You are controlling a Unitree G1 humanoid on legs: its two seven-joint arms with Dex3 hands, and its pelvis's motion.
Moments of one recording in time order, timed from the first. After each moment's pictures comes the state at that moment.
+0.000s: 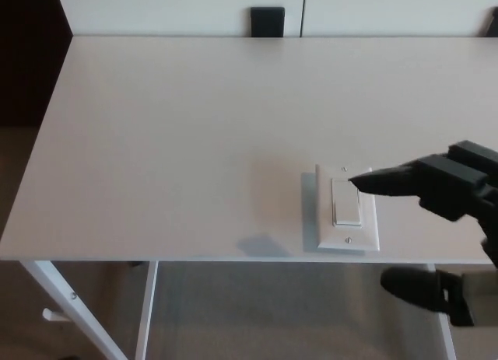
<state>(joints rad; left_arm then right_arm) 0.28 0.33 0.16 0.66 -0.12 -0.25 -0.31 0.20 -0.46 -0.02 -0.76 -0.45 -0.17 0.26</state>
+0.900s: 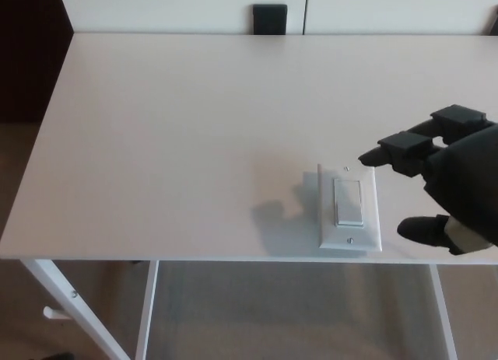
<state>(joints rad) 0.29 0.37 0.16 0.60 -0.12 -0.18 -0.33 -0.06 -0.60 0.15 -0.40 -0.88 -0.13 0.22</state>
